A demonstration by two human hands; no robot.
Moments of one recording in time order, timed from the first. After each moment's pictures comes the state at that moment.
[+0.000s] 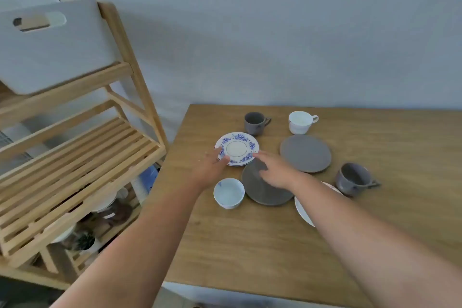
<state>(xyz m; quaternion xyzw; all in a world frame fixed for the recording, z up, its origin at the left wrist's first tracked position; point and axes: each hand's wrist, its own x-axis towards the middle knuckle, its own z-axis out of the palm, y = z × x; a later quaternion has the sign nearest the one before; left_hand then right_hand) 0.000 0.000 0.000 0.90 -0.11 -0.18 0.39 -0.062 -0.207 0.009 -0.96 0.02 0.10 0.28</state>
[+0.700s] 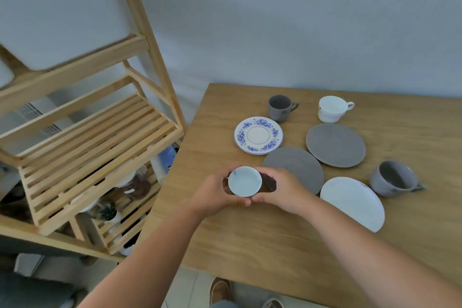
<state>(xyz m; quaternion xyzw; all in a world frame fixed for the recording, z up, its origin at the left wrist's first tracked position) -0.074 0.050 -0.053 0.82 -0.12 -0.24 0.51 -0.111 -0.163 -0.047 -0.88 -0.02 0.12 0.46</state>
